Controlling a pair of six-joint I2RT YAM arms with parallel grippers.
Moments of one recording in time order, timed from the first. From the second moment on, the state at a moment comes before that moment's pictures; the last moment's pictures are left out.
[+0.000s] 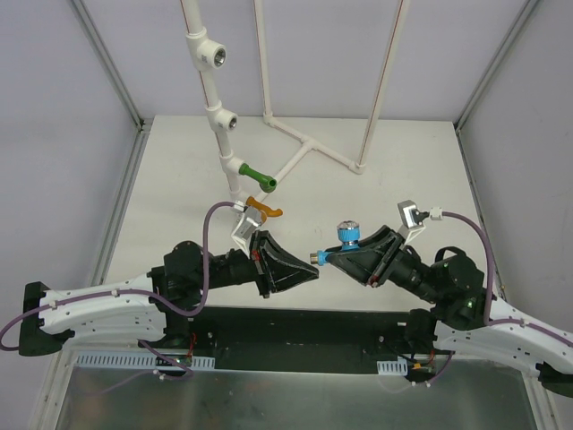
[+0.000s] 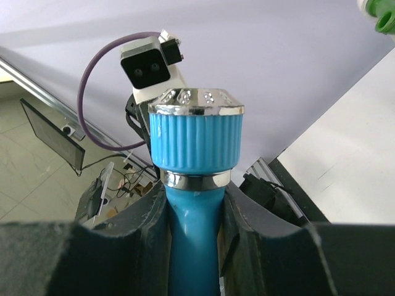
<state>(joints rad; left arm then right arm) -1.29 0.79 0.68 0.37 0.17 -0.63 1.20 0.44 0.61 0.13 0.02 0.89</state>
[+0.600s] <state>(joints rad) -1.29 0.74 0.71 0.25 0.12 -0.56 1.20 0.45 0.57 0.14 -0.06 0.93</state>
